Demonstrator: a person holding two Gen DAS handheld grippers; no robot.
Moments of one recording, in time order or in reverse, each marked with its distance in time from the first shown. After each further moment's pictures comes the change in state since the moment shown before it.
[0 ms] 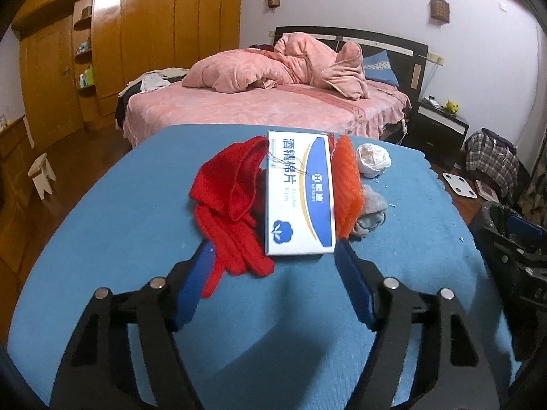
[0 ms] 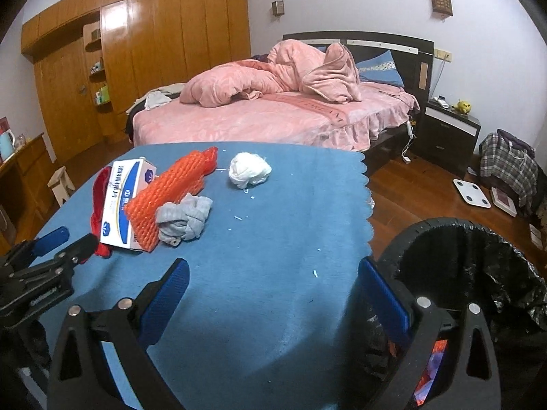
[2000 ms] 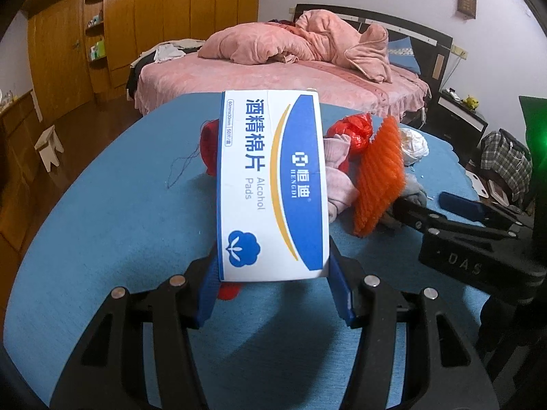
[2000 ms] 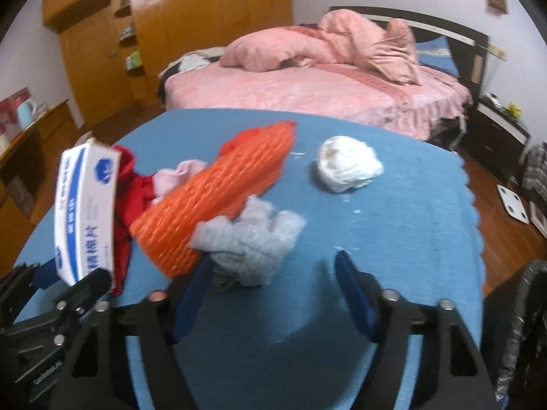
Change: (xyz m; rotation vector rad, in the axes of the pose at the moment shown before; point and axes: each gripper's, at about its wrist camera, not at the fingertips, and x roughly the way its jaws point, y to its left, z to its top) left arm 0.028 0.020 0.000 -0.070 0.113 0.049; right arm 0.097 0.079 0.028 -0.117 0.144 0.167
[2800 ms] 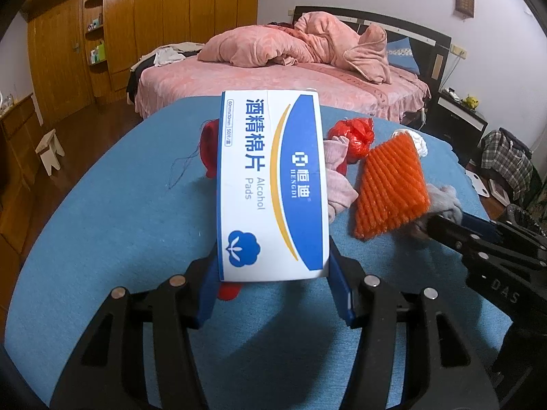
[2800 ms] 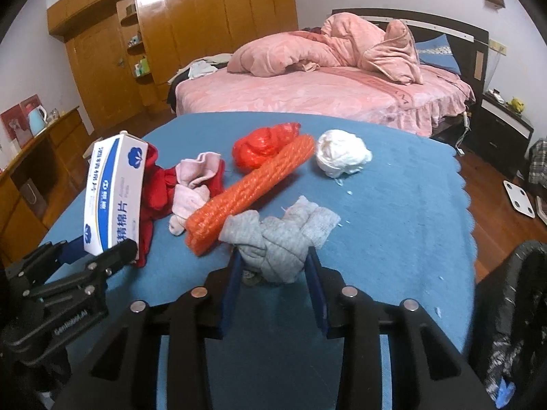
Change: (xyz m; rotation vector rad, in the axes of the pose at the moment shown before) left arm -0.003 0.002 -0.002 0.011 -0.019 0.003; right arm -0.034 -0.007 -0.022 0.041 -0.027 0.022
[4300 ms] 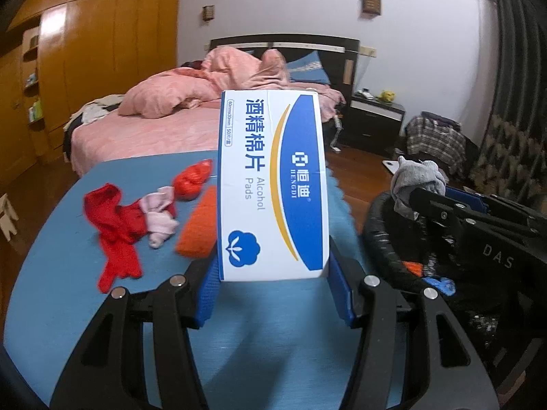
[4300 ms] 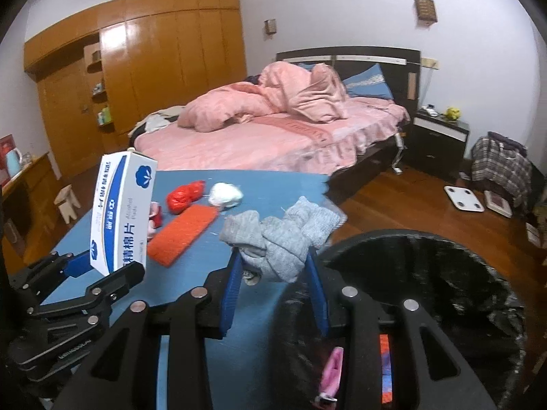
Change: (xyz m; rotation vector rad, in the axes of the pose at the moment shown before) left arm -0.090 -0.138 -0.018 0.218 -0.127 -0.263; right arm -0.157 -0.096 -0.034 0.103 -0.203 -0.179
